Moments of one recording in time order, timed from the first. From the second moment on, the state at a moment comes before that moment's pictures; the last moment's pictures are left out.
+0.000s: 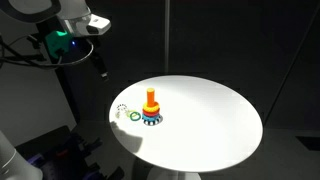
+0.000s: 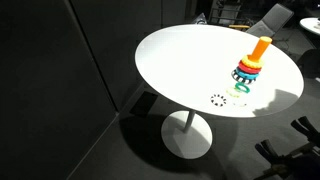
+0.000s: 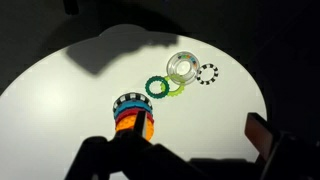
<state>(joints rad) 0.01 -0.79 -0.04 -2.80 0.19 2.21 0.05</state>
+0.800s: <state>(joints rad) 0.01 -0.76 -0.02 -2.78 0.19 2.22 0.06</state>
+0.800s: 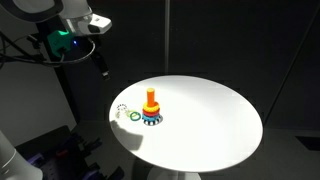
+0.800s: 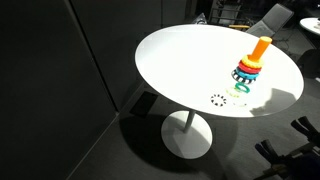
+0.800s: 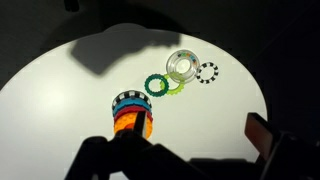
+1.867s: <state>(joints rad) -0.08 -0.39 0.07 -2.62 0.03 2.44 0.26</state>
